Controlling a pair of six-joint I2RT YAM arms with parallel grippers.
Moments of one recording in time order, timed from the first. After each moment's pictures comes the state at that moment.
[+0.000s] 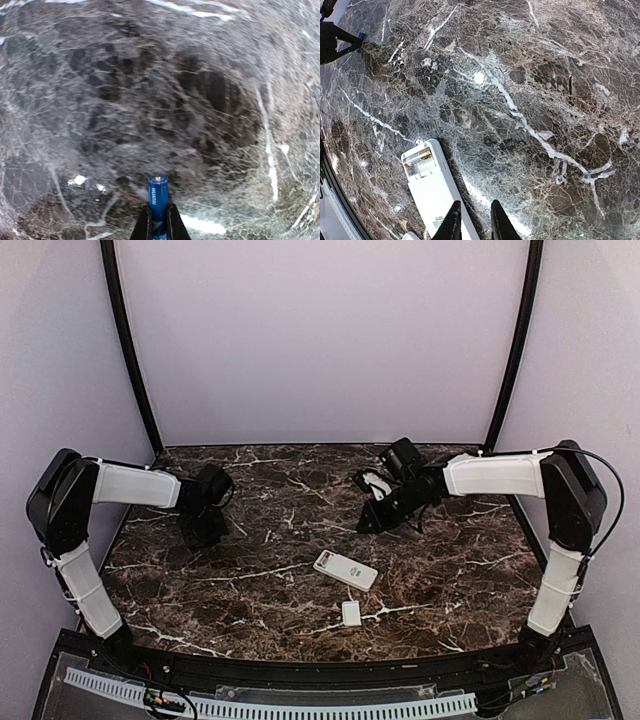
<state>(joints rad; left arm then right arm) -0.46 1.76 1.03 -0.59 -0.25 -0.91 0.66 1.84 1.26 -0.46 -0.35 0.18</state>
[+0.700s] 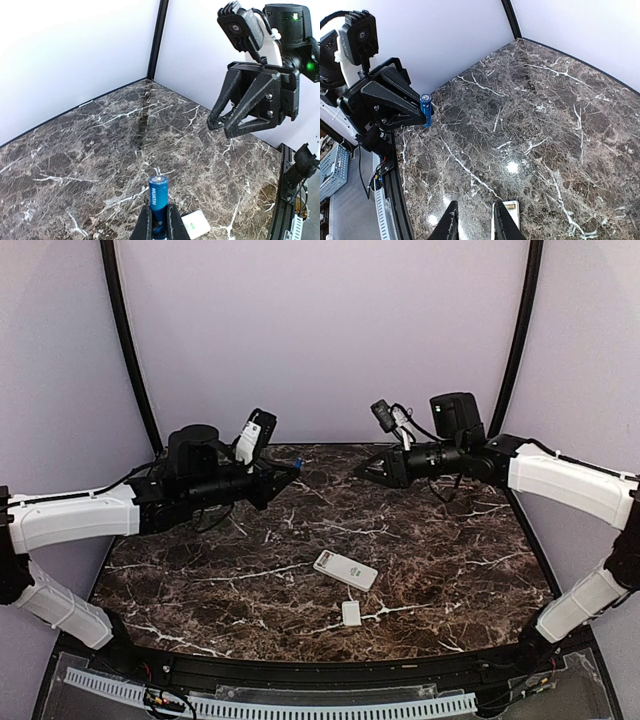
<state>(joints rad) -0.80 1.35 0.95 0.15 0.13 -0.16 0.65 1.46 1.20 -0.23 -0.59 0.13</state>
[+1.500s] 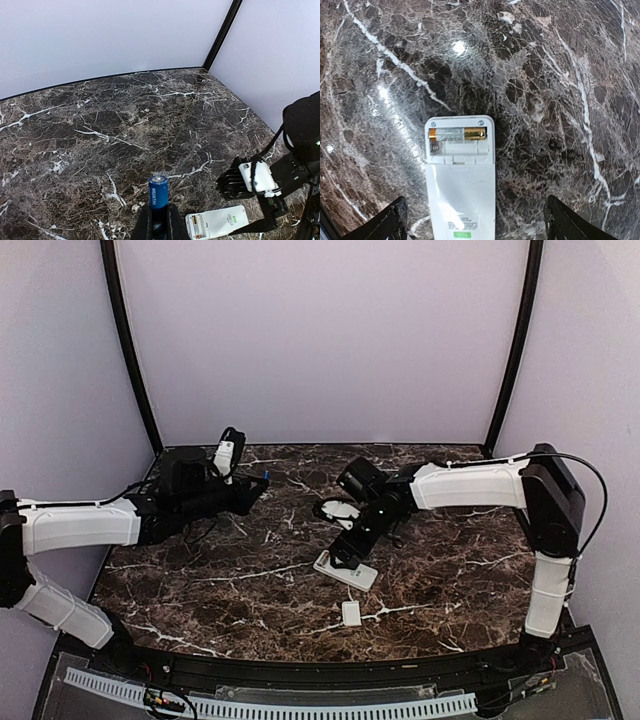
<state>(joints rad) -0.66 1.34 0.77 0.25 0.05 -0.30 0.87 1.90 1.36 -0.60 -0.15 -0.12</state>
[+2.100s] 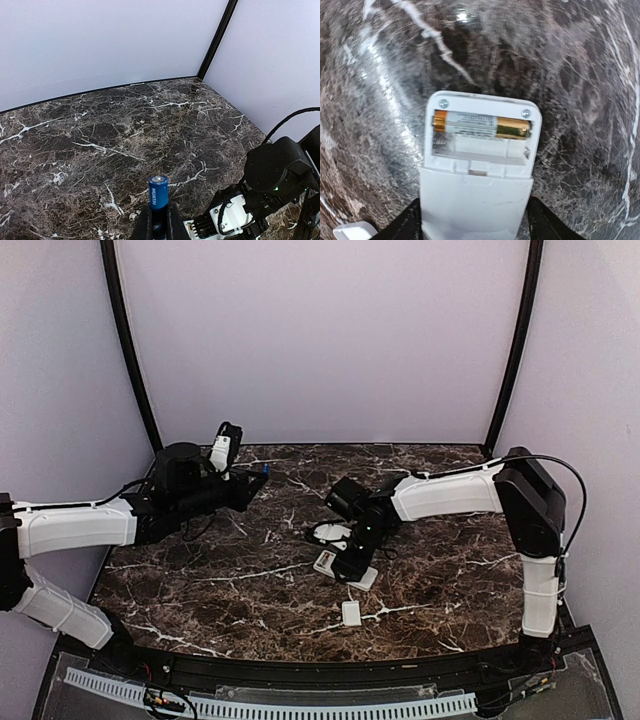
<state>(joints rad) -0.66 1.32 0.77 0.27 0.07 -0.28 0.92 2.03 1.41 -0.67 -0.09 -0.27</state>
